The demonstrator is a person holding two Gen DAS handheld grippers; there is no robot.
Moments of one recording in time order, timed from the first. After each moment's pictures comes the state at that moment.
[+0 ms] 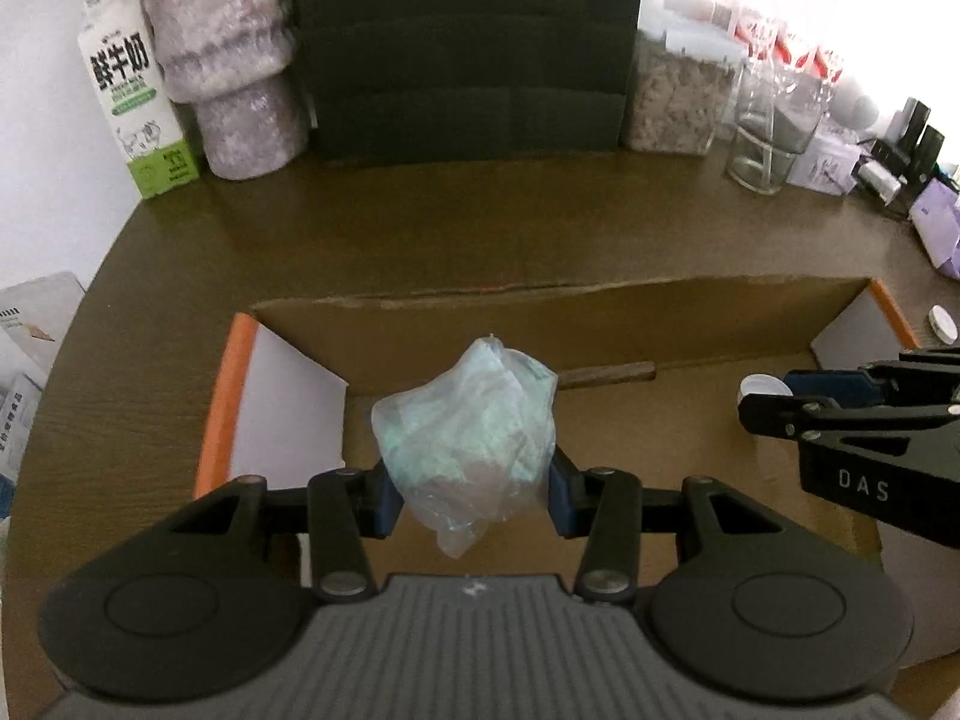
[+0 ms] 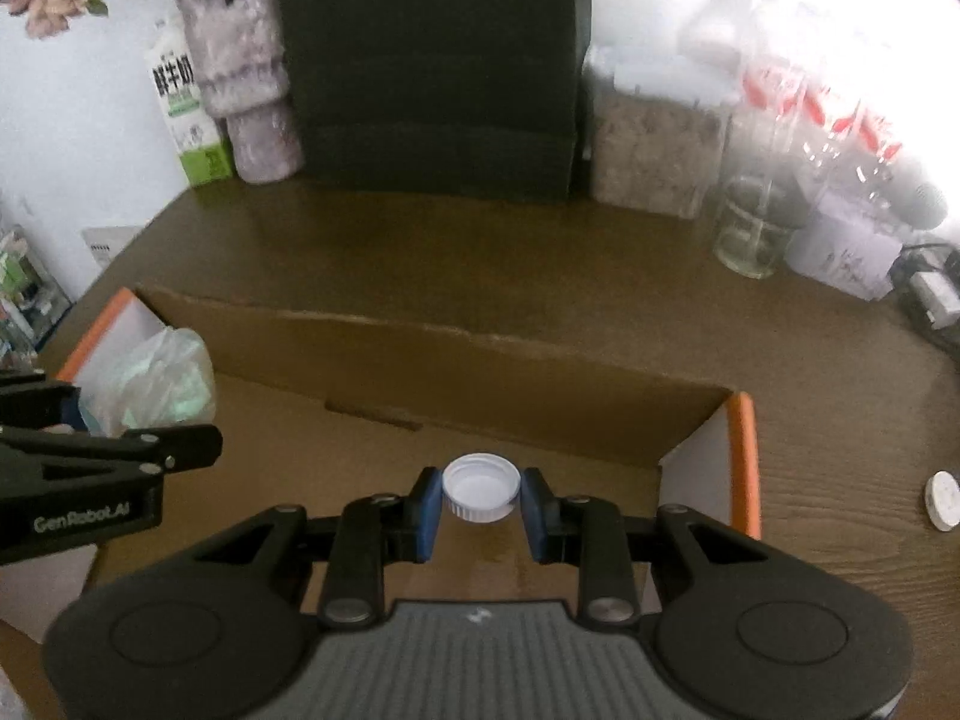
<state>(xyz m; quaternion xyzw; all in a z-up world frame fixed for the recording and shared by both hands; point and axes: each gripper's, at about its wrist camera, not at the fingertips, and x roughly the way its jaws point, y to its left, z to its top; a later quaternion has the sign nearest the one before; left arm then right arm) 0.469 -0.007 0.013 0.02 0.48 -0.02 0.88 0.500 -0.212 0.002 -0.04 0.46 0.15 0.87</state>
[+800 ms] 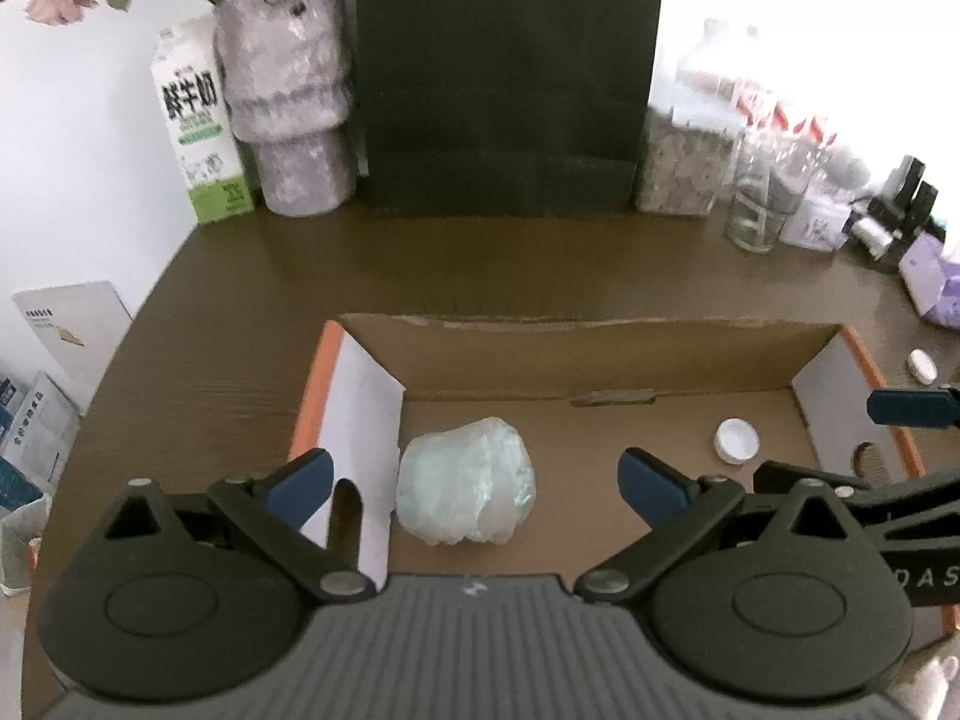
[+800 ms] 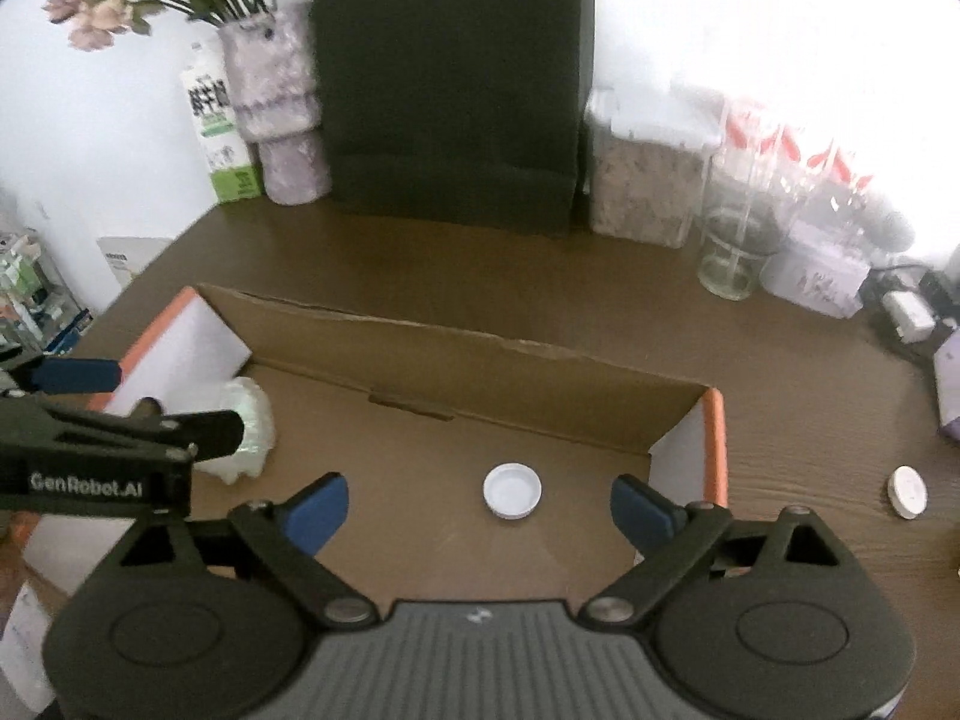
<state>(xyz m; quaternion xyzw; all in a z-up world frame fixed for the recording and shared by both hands) 0.422 0.001 0.056 0.00 0.42 0.01 0.91 0.456 -0.220 0.047 -0.05 0.43 0.16 0.89</state>
